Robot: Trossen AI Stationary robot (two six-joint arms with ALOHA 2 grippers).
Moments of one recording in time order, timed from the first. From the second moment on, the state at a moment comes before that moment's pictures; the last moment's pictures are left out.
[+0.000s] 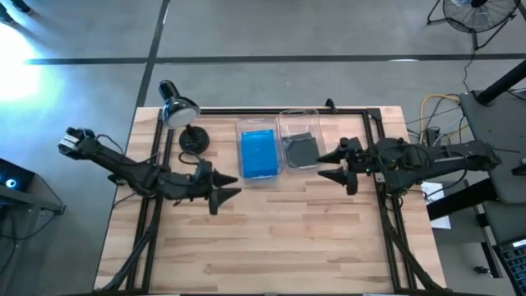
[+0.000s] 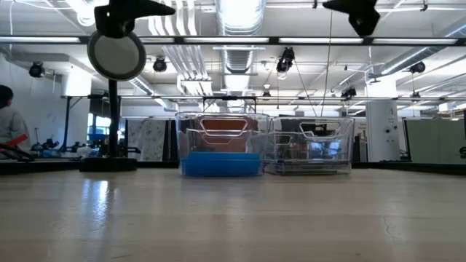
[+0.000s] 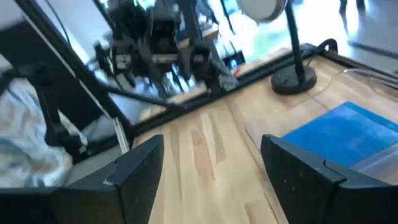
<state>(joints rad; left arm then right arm) -0.38 1.02 0.75 0.02 -0.57 -0.72 0.11 0.79 0.74 -0.16 0.10 0.50</state>
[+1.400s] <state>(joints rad) -0.22 0.38 0.01 0.07 -0.47 -1.13 0.07 0.04 0.02 0.02 0.09 0.49</state>
